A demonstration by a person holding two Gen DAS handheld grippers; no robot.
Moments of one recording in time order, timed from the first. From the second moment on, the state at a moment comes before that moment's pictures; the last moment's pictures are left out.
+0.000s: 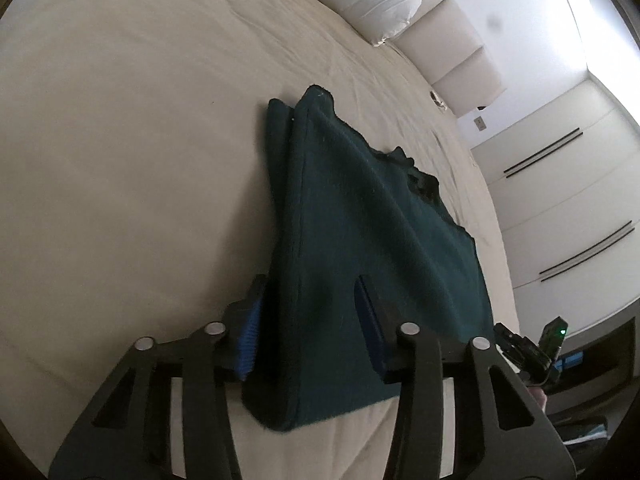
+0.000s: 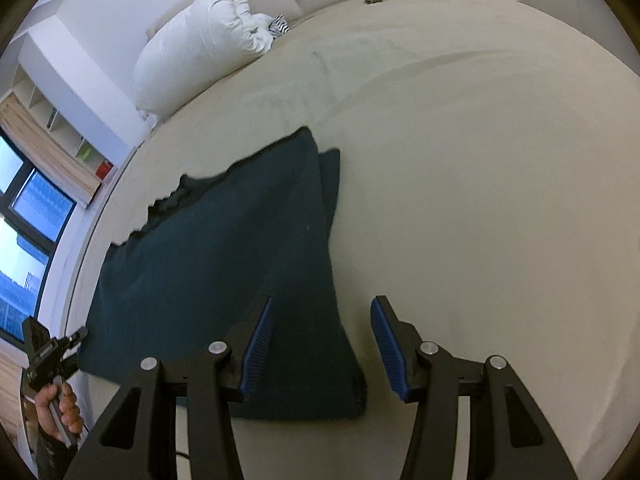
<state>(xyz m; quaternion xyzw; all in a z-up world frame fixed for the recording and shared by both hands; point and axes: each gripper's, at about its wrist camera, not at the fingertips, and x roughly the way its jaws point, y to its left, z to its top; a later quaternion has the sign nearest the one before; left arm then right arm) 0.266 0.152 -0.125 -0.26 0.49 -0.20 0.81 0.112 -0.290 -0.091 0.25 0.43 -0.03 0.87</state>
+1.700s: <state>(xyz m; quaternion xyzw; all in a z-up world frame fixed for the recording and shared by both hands) 0.219 0.160 -0.110 -0.17 0.41 -0.16 0.88 0.085 -0.273 -0.080 0.21 0.37 -0.03 0.90</state>
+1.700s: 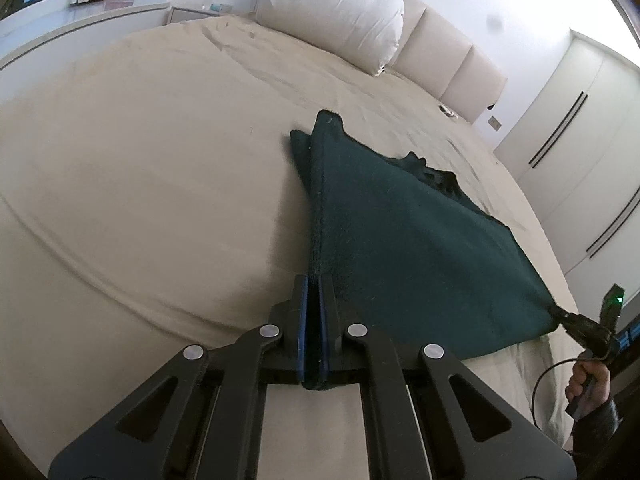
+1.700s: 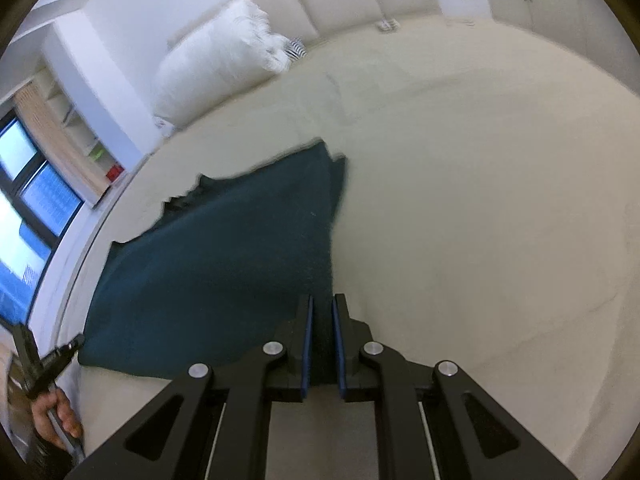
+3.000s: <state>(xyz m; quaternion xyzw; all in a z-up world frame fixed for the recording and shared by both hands) 0.223 0.173 -0.130 -0.19 0.44 -0.15 0.86 0.057 -0.297 -0.120 0.30 0.39 -0.05 0.87</state>
